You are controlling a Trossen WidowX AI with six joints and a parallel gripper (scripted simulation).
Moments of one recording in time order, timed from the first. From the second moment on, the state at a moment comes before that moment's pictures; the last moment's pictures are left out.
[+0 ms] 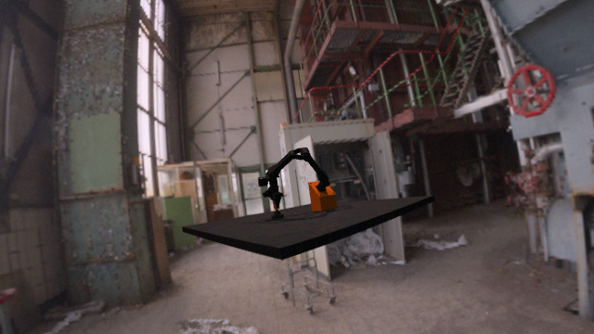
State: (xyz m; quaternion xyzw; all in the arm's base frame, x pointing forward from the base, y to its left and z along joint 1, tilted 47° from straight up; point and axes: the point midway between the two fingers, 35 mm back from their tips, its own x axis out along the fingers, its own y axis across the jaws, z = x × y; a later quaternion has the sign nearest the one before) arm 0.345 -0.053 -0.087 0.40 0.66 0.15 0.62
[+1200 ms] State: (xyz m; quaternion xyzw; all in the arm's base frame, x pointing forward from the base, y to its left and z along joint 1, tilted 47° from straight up) arm 0.349 -0.053 -0.087 0.46 0.67 0.08 0.57
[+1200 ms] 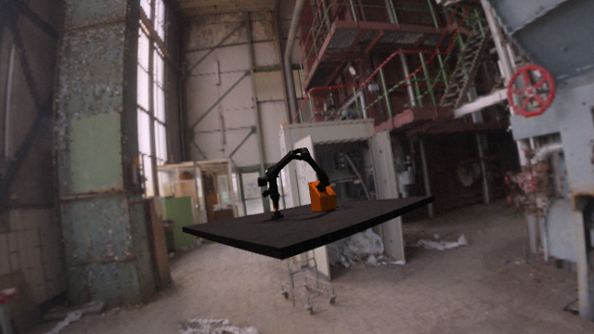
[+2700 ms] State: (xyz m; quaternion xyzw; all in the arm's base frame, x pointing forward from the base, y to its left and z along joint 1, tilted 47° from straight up) arm 0.347 -0.054 -0.085 0.52 0.68 0.01 0.52
